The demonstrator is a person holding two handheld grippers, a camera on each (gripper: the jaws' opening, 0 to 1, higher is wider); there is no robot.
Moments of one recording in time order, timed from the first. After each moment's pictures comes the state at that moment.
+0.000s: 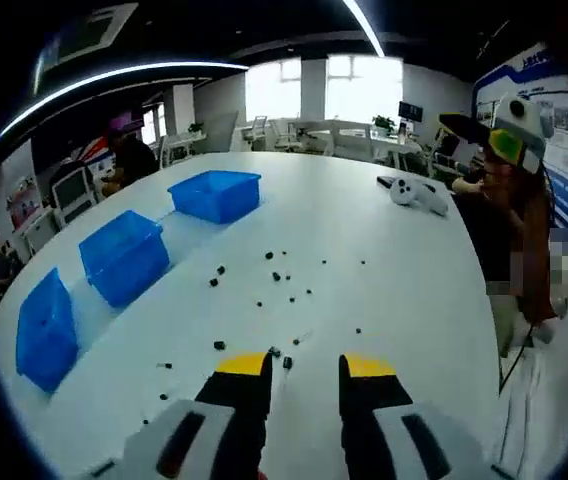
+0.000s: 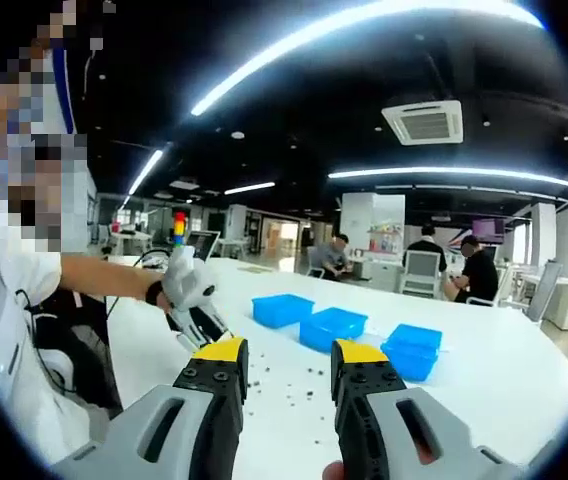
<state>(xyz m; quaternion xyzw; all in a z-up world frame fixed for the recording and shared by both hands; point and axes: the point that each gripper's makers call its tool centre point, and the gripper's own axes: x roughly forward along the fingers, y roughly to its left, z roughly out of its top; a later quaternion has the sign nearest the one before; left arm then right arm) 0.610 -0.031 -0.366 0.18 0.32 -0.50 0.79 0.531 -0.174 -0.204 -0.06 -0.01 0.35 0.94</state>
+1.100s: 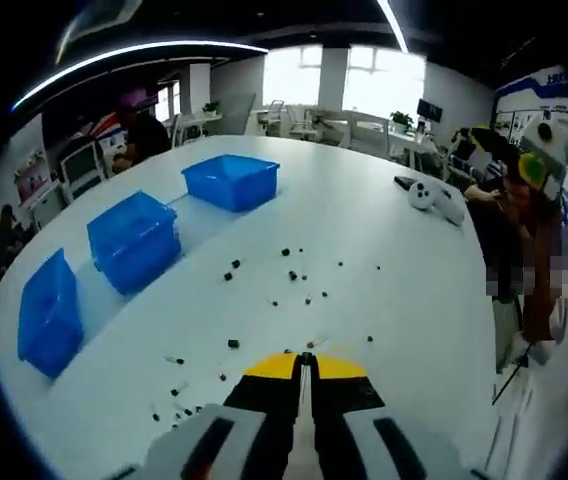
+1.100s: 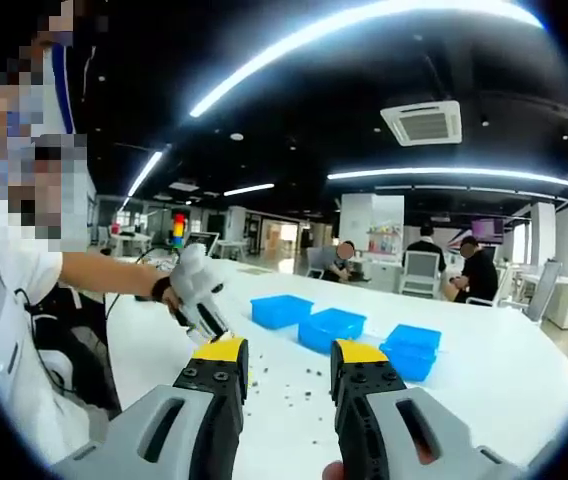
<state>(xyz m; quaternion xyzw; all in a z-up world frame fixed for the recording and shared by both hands) 0.617 -0.020 -0.333 0.14 0.32 -0.47 0.81 0.535 -0.176 -0.204 -0.06 -0.01 0.35 0.94</state>
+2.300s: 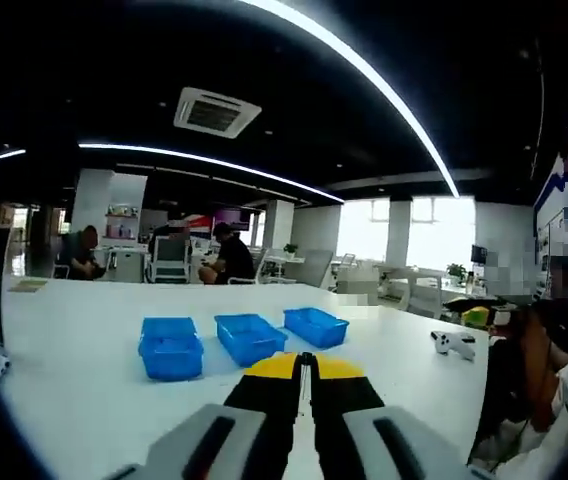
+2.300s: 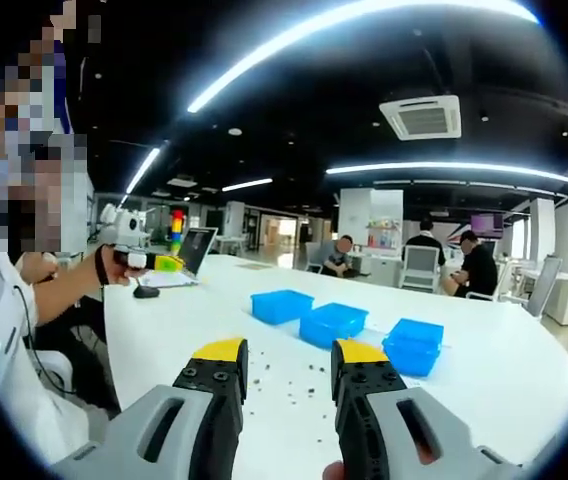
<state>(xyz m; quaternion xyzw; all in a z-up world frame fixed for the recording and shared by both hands) 0.592 0.112 -0.213 -0.04 0.05 -0.34 0.94 0.539 -0.169 -0.210 -0.06 0.00 0.34 0.94</state>
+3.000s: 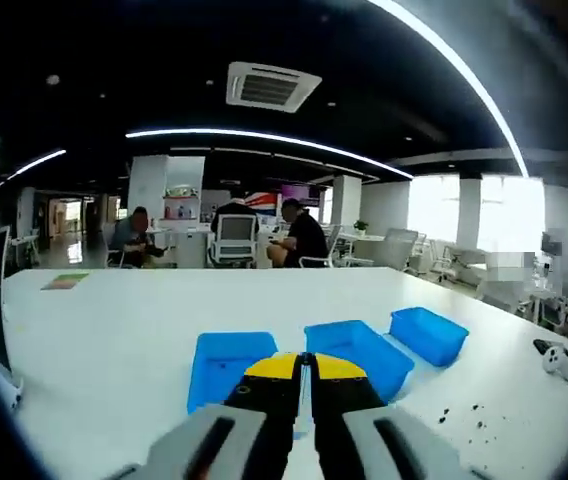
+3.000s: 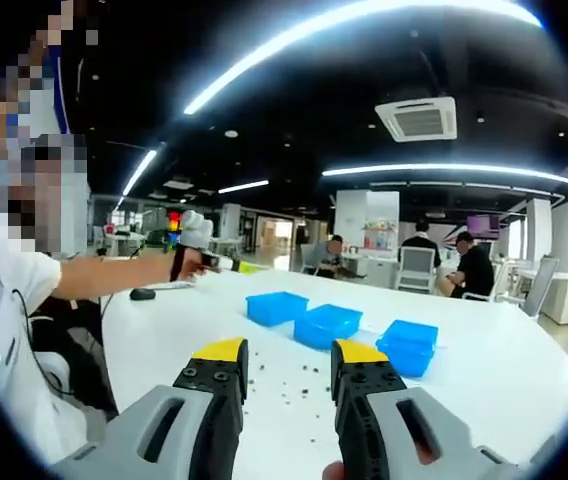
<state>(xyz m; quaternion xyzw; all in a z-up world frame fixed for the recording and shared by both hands) 0.805 0.137 -0.236 -0.02 0.12 -0.18 0.98 0.538 -0.179 -0.209 -0.05 0.00 0.33 0.94</state>
